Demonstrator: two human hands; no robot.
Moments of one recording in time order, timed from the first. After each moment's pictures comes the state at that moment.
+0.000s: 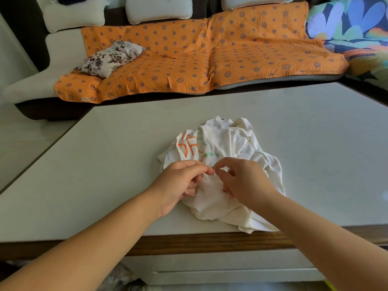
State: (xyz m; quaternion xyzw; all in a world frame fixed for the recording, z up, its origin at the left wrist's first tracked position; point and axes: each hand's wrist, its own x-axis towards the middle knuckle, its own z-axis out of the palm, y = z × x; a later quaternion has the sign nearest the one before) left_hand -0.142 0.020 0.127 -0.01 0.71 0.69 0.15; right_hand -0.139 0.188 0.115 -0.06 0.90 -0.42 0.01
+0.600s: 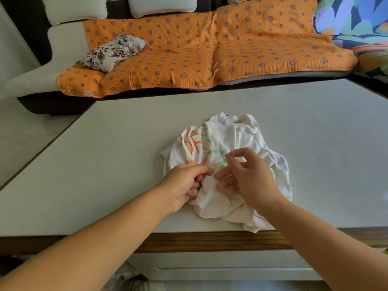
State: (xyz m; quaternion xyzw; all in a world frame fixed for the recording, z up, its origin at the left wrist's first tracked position) left_hand -0.159 0.024 0.104 -0.15 0.67 0.71 0.18; right_hand -0.137 0.178 0.111 0.06 0.73 -0.69 0.02
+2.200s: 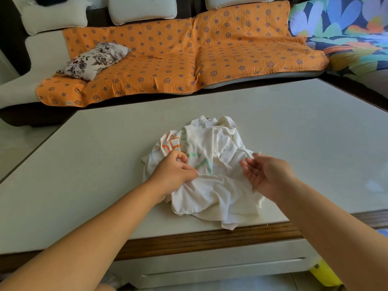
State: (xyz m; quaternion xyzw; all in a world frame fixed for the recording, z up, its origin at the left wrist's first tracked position) left_hand -0.185 0.035 0.096 -0.01 0.84 0.53 0.08; right_hand -0.165 0.253 0.098 0.26 0.40 -0.88 0.02
